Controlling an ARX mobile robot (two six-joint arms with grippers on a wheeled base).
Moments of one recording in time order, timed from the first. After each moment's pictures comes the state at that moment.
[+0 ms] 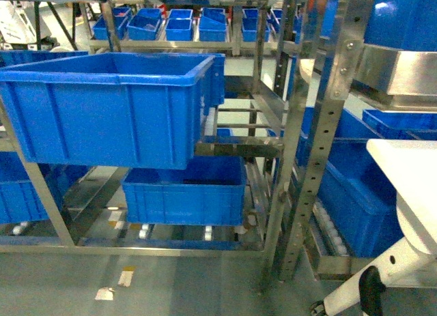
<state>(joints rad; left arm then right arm) 0.00 0.01 0.01 0.00 0.00 0.00 -0.12 0.53 0.15 0.20 -0.09 0.01</state>
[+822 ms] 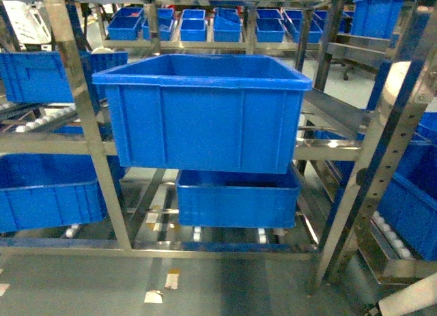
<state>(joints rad) 0.00 0.01 0.01 -0.01 0.00 0.00 -0.12 0.53 0.15 0.20 -0.09 0.01</state>
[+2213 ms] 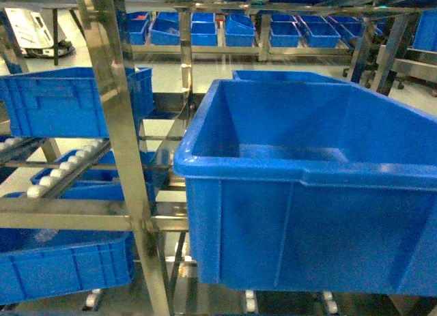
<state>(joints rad) 0.00 0.01 0.01 0.00 0.00 0.00 -0.12 0.53 0.15 0.20 -0.09 0.01</state>
